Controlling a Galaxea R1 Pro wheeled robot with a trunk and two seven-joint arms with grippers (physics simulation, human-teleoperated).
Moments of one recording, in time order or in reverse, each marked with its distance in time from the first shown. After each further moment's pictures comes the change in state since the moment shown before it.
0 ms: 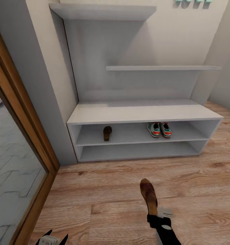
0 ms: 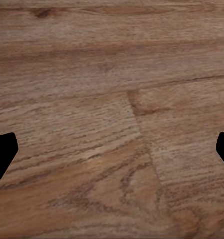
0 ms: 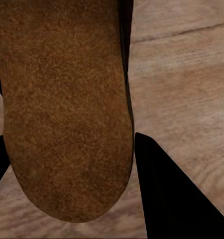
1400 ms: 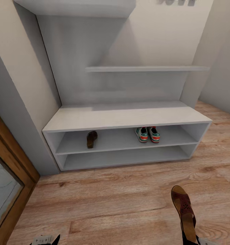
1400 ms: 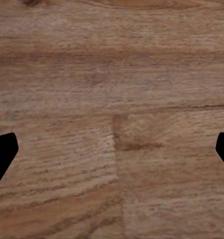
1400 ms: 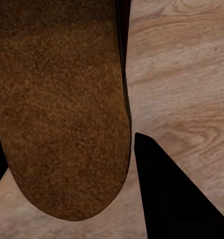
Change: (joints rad) left arm -0.012 0.004 0.073 -0.004 0.003 0.156 0.116; right arm 0.222 -0.168 -0.326 -0.001 -0.012 -0.553 0.272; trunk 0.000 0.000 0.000
